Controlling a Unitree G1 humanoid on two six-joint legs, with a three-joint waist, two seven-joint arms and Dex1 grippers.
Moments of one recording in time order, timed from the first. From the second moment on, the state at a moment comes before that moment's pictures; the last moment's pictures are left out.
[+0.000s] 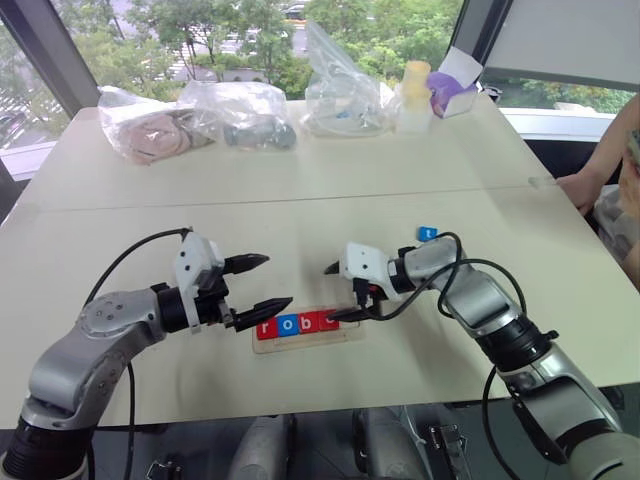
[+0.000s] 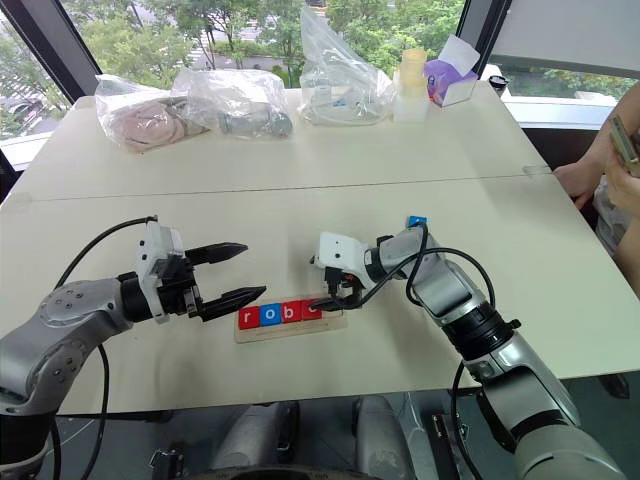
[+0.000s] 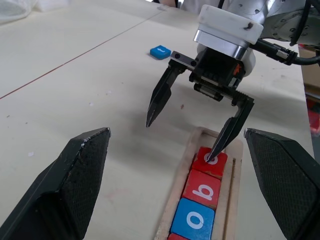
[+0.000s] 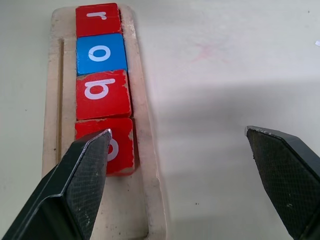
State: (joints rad) left arm -0.09 0.70 0.11 -0.51 -0.67 0.58 -0.82; right arm -0.64 -0.54 0.43 0.00 0.05 0.45 1.15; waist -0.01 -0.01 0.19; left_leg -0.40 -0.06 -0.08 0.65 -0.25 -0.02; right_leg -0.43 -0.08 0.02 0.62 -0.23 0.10
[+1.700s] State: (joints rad) left arm -0.12 0.64 0.06 -0.47 -0.62 0.55 -0.81; right arm -0.64 -0.22 -0.18 -0.15 0.13 1.44 0.14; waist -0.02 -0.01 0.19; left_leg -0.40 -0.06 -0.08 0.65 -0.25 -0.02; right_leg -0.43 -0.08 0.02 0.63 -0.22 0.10
